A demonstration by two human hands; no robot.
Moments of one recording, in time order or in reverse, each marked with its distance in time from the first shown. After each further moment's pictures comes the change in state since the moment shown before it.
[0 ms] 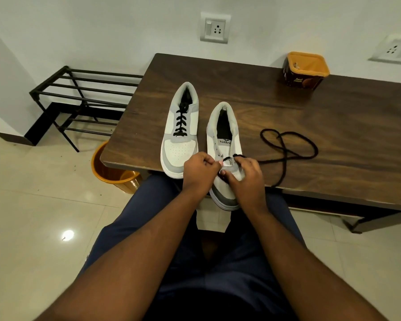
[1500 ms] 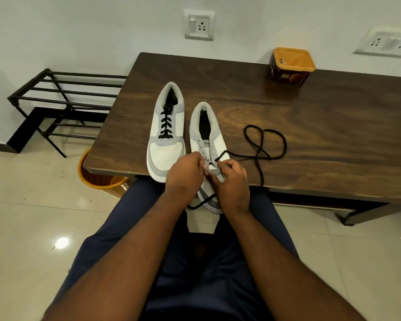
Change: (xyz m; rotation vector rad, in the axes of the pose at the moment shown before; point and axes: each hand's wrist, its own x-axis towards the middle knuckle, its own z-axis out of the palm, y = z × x) left_hand -0.001 0.013 -0.013 0.496 -0.165 0.166; right_hand -0.007 -0.001 0.017 -0.189 0.035 0.010
